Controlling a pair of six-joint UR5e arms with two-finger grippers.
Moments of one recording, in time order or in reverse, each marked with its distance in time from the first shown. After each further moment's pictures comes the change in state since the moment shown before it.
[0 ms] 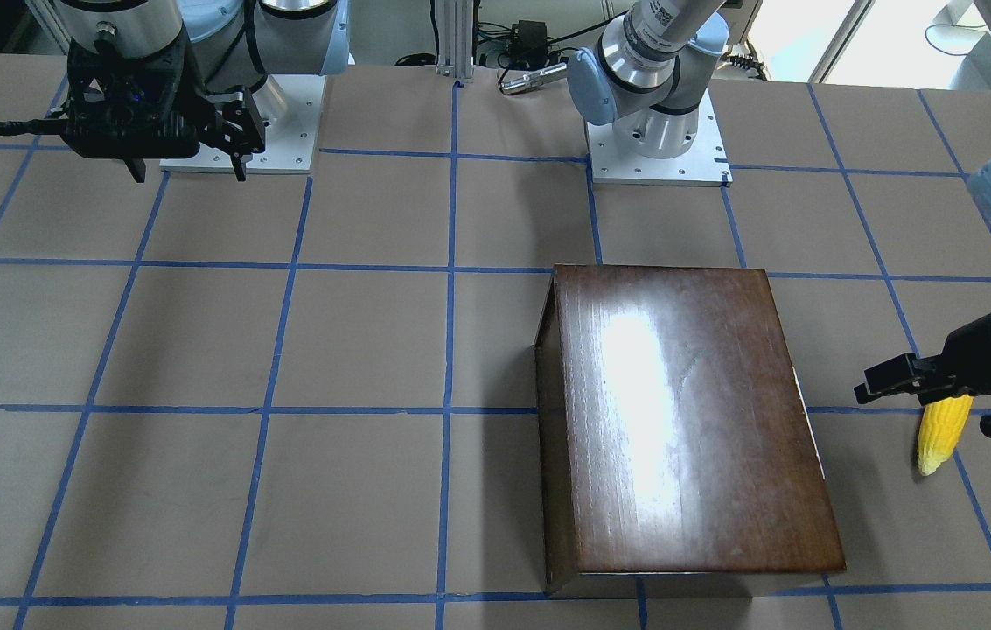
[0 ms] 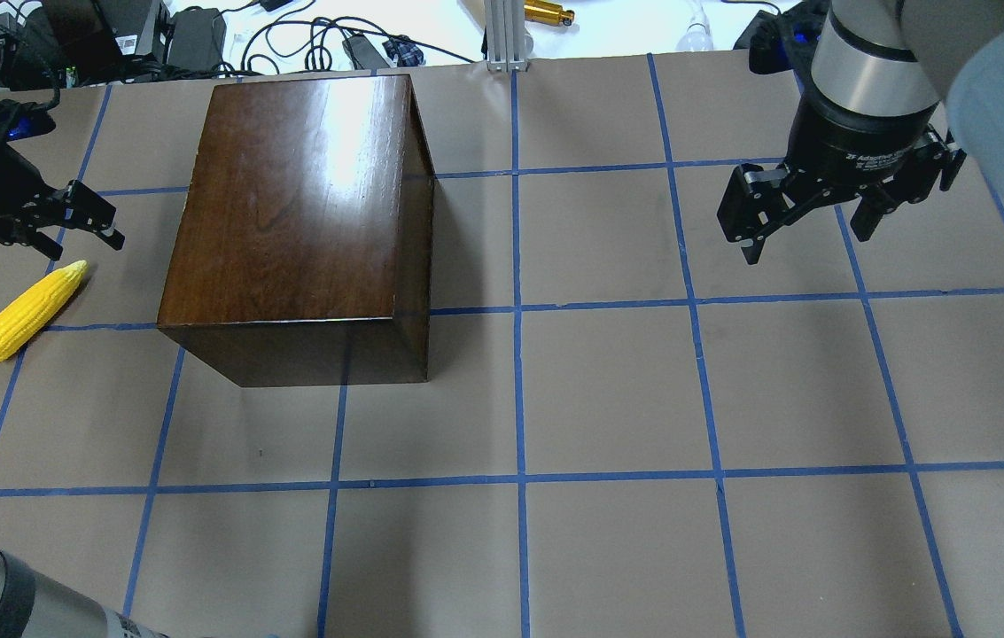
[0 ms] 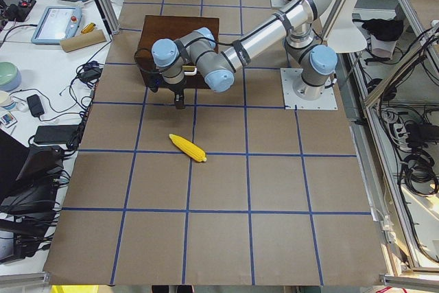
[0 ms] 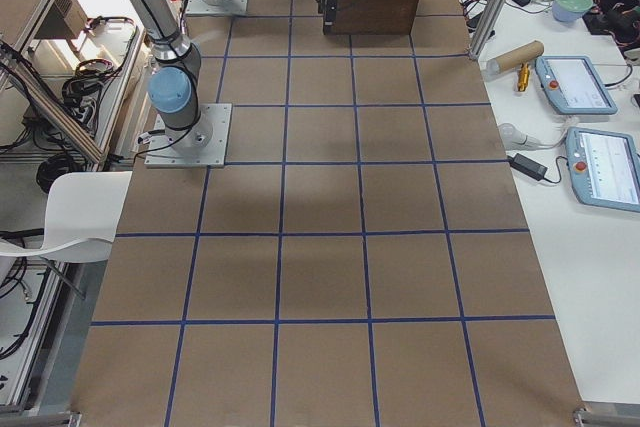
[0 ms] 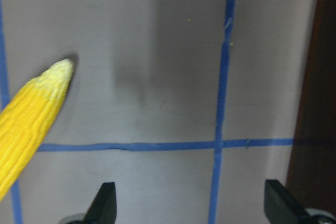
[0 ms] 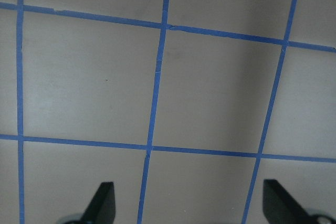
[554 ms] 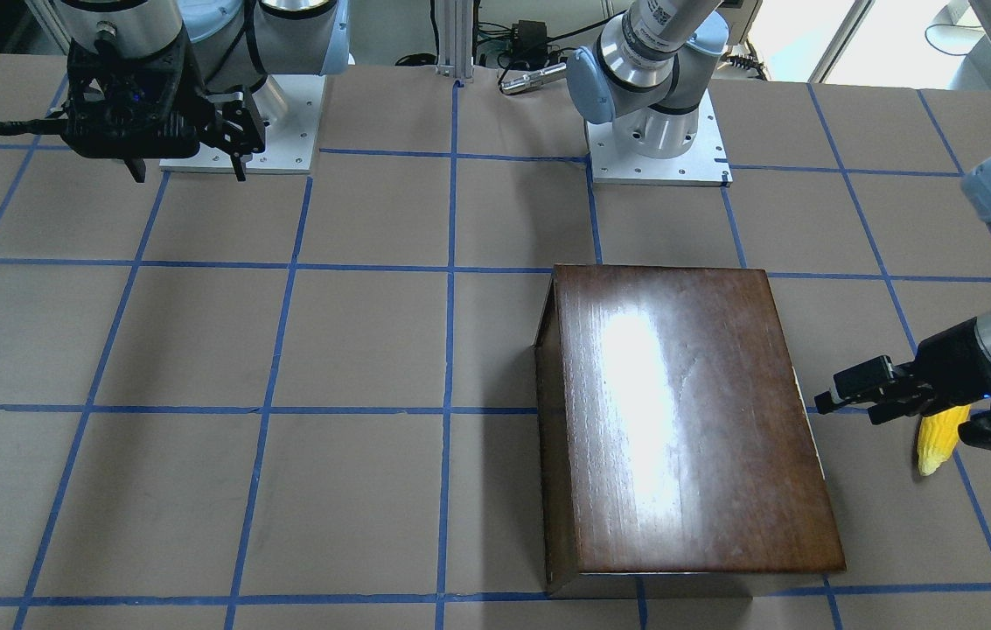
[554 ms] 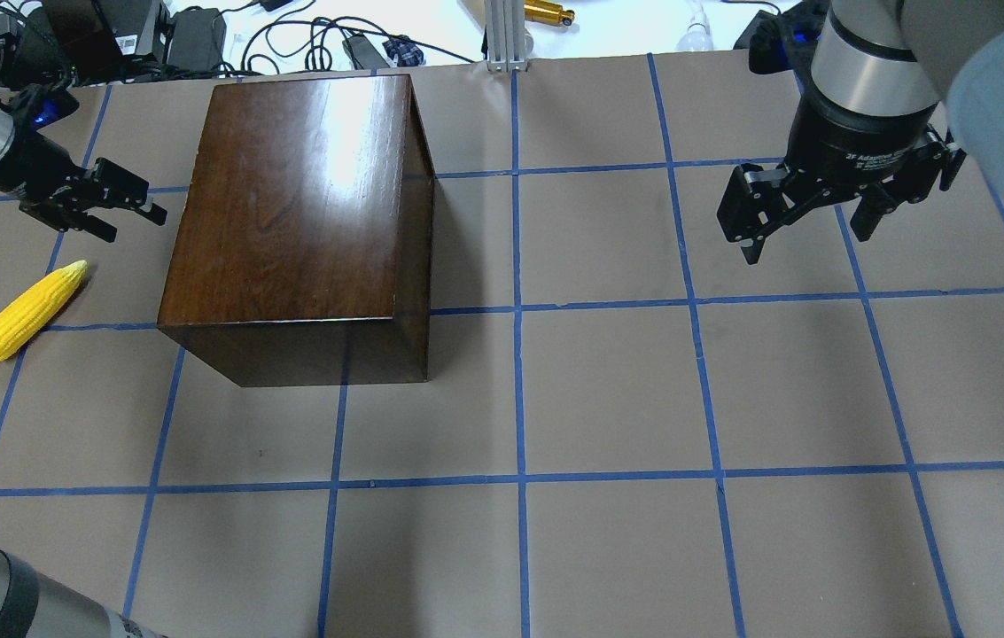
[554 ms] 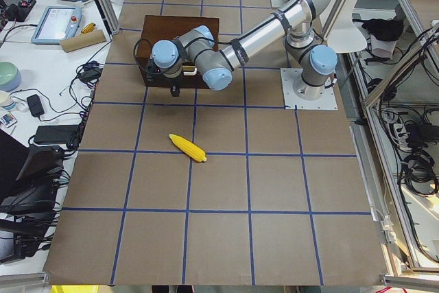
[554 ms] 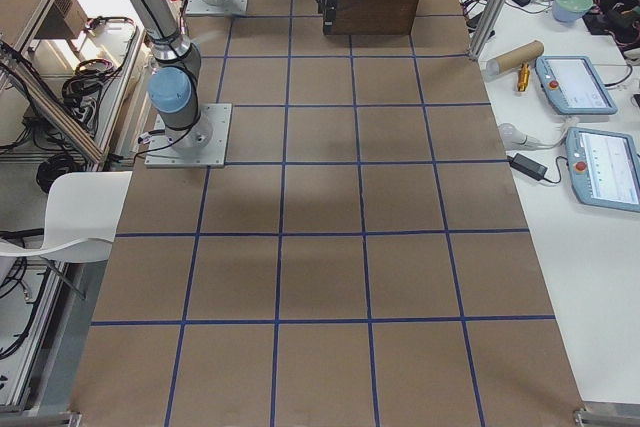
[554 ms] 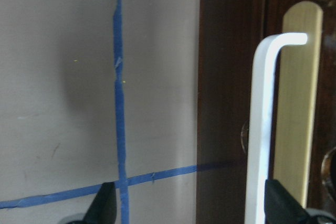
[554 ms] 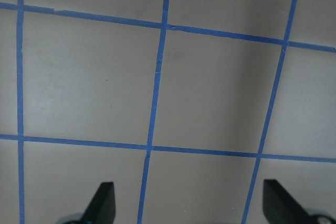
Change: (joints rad) left arm -0.022 -0.002 0.003 -0.055 -0.205 0.043; right arm 0.000 0.000 0.000 0.000 0.000 0.000
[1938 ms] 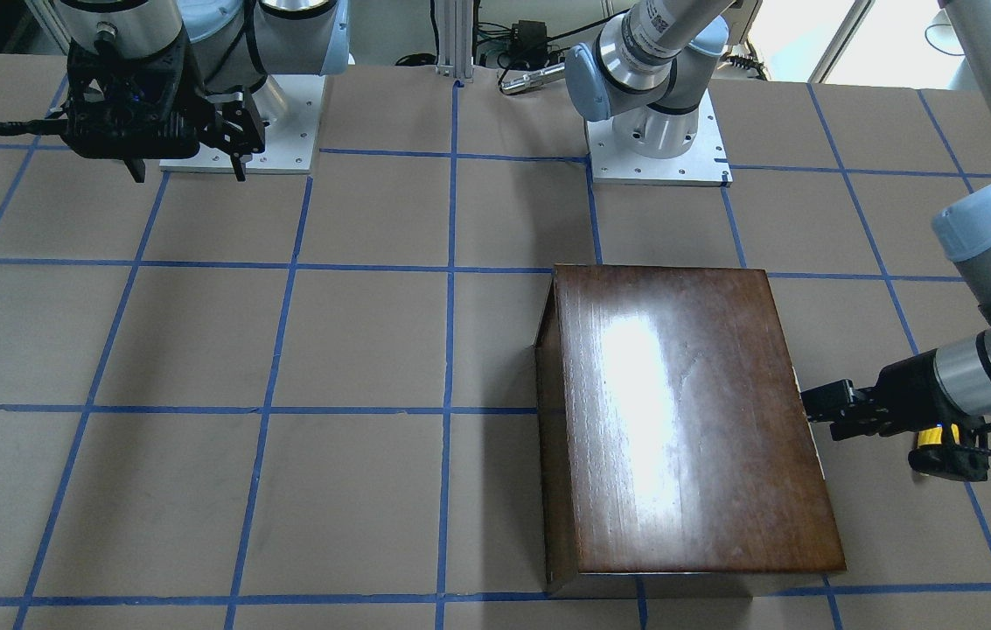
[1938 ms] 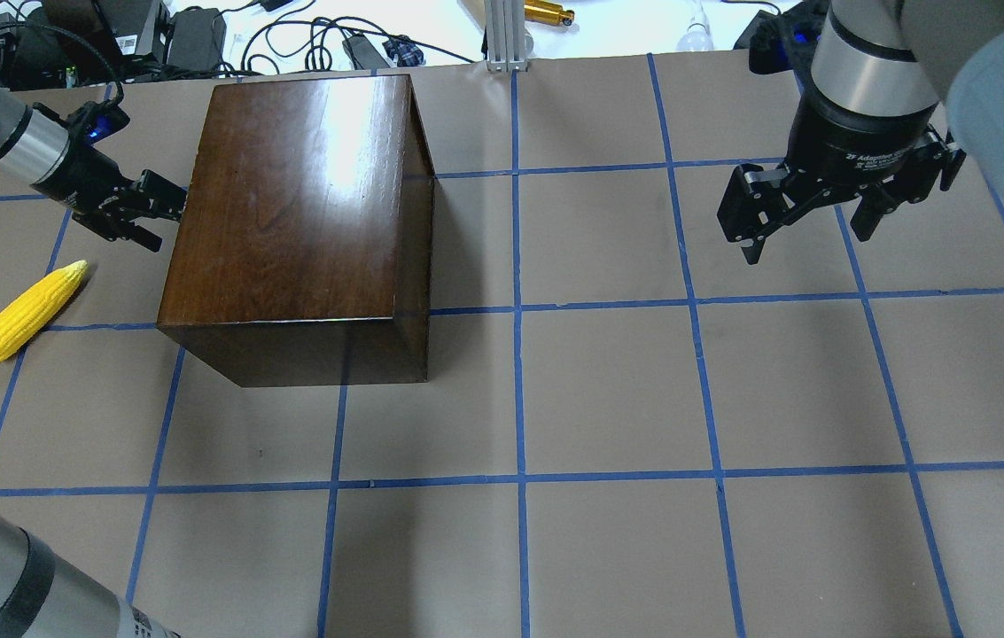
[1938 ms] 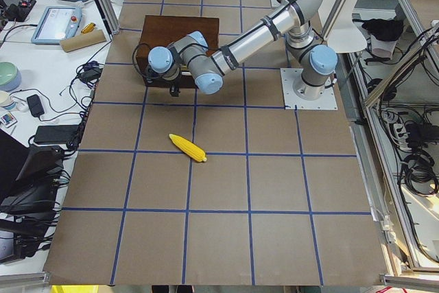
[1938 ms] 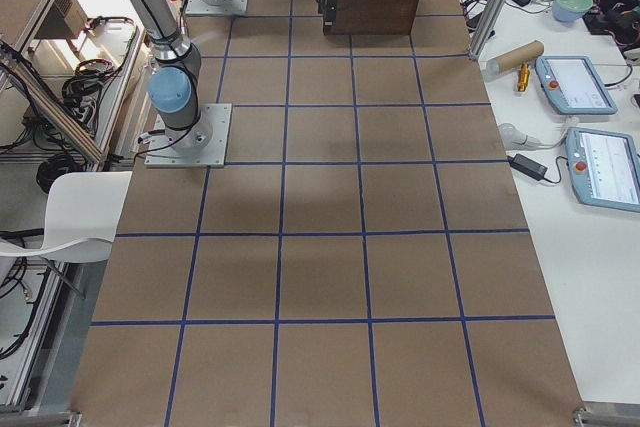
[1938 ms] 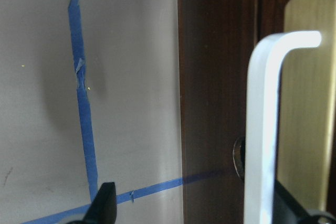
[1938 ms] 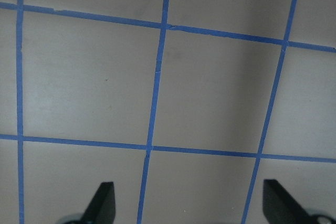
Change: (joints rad) left arm -0.034 -0.071 0.004 0.006 -0.005 -0.001; right arm 0.000 0.000 0.000 0.000 -0.001 -0.001
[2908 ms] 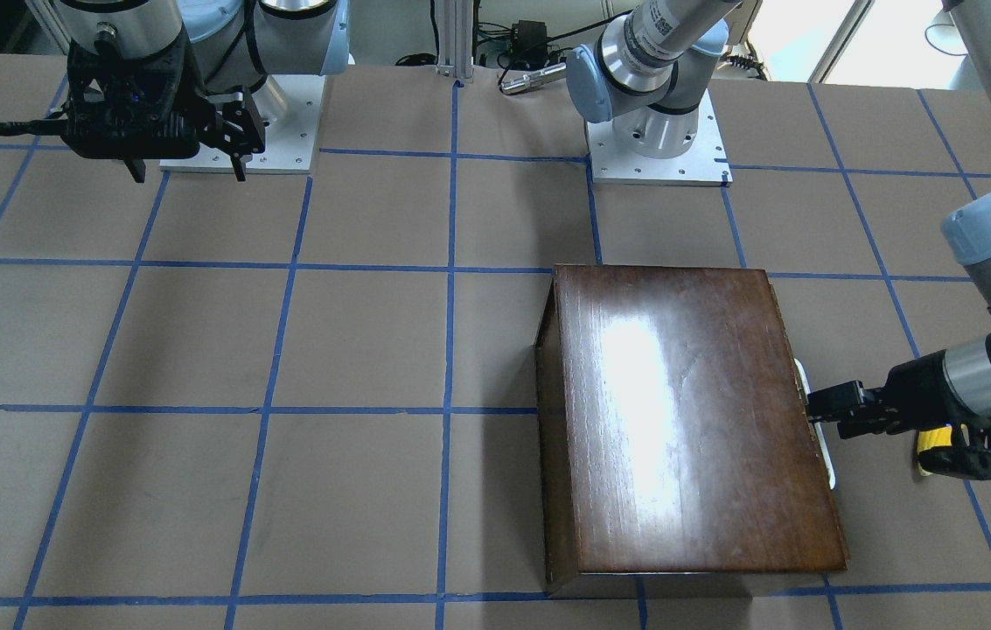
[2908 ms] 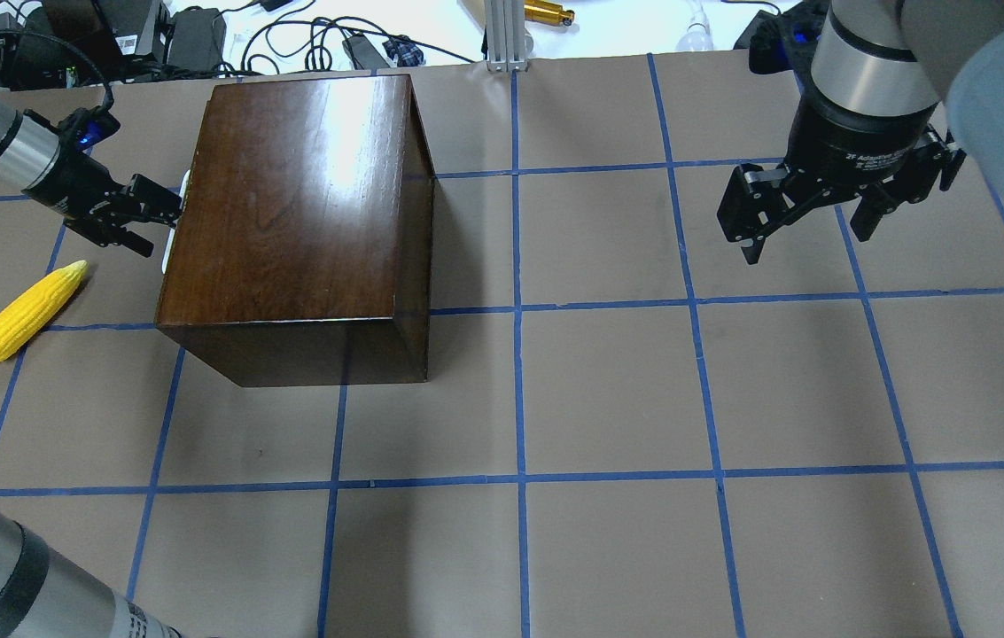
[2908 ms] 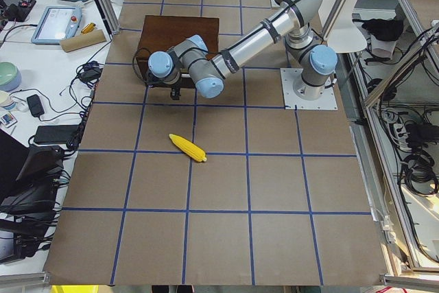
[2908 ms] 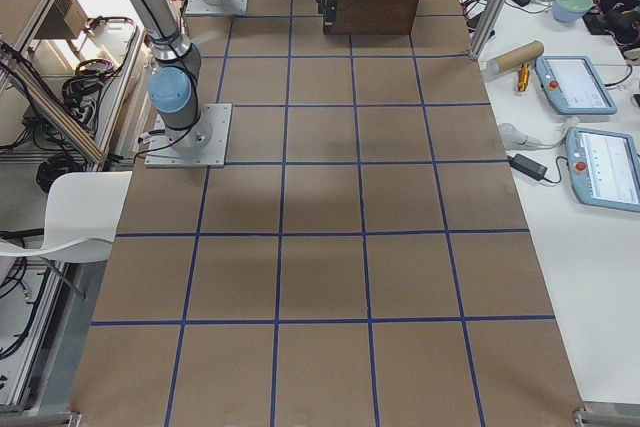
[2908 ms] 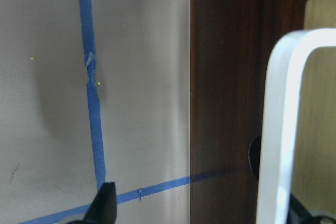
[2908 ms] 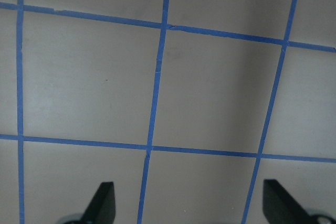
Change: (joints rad) left arm 0.034 -0.009 0.004 -0.007 0.005 0.002; right arm 0.000 0.000 0.000 0.000 0.001 0.001
